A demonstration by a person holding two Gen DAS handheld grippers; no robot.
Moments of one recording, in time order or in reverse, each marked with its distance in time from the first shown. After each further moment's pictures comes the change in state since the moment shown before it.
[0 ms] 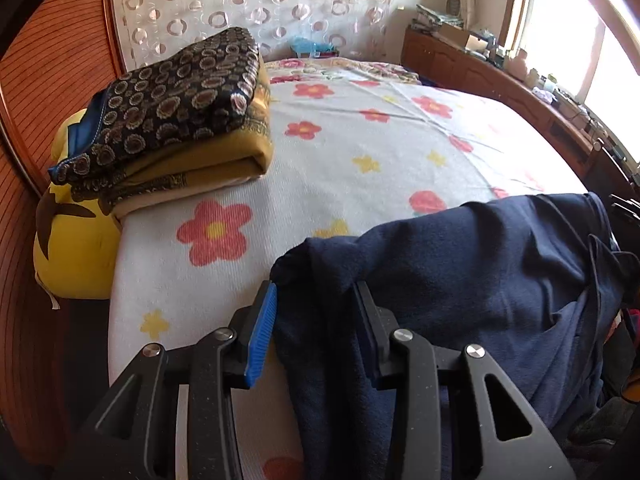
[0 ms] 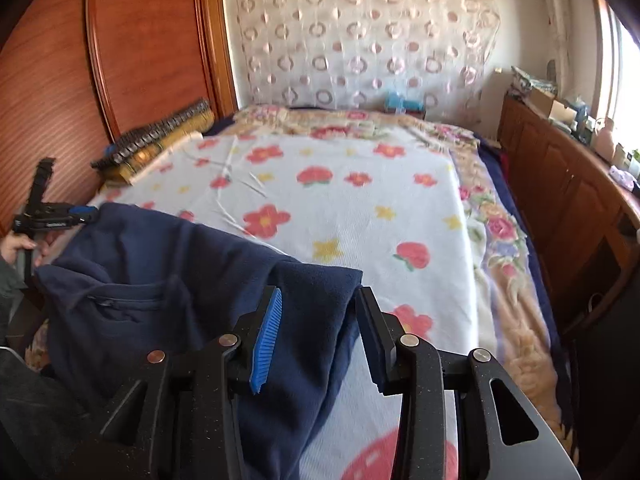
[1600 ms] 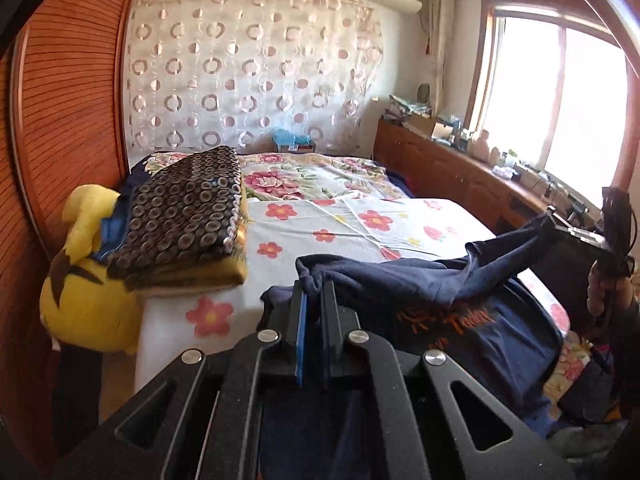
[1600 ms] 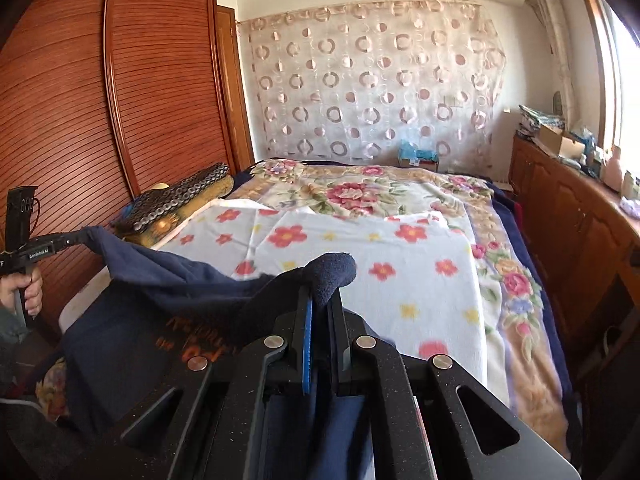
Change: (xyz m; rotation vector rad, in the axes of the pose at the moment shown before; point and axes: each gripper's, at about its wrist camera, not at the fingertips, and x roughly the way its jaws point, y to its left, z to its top) left arm -0.115 -0.017 0.007 -0.032 -0.351 -0.107; right arm -0.007 0.004 0.020 0.031 -0.215 0.054
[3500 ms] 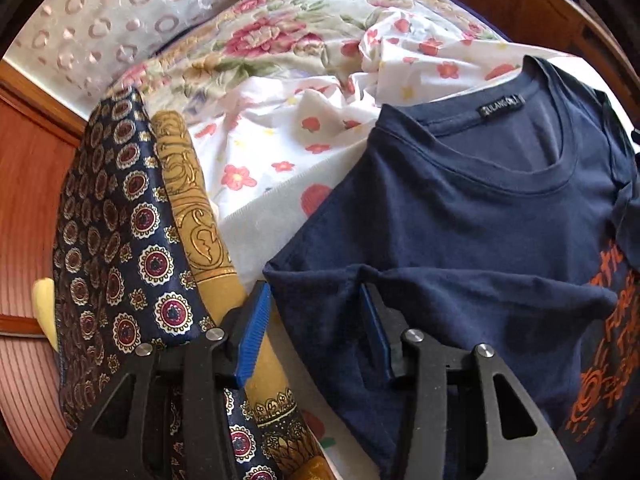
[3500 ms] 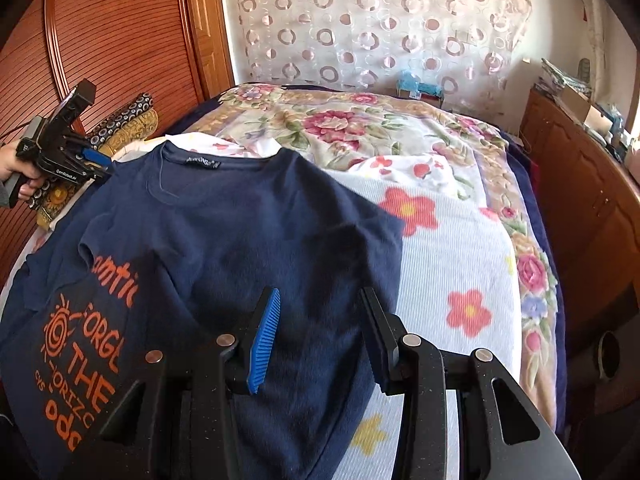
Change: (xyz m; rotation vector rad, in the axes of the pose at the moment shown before) left arm 0.338 0.034 0.118 0.319 0.759 0.178; right arm 0.214 -0.050 0.079 -0.052 0.297 -0.045
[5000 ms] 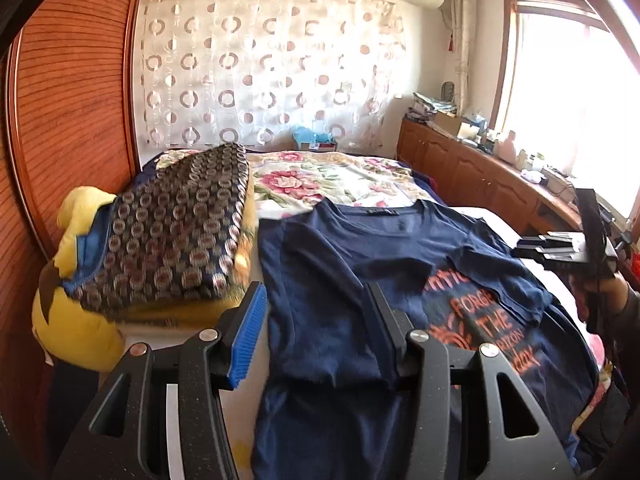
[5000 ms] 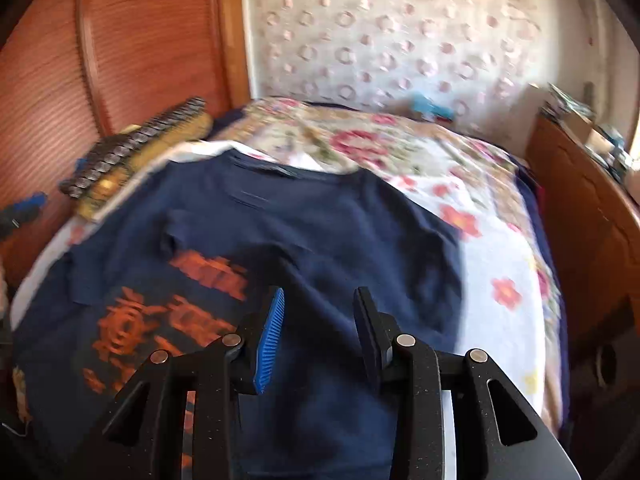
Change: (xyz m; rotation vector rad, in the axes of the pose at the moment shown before) left arm -0.138 -0.052 -0.237 -0.361 -0.730 -0.098; right arm -0.053 0.049 -0.023 -0.024 -0.035 -0.010
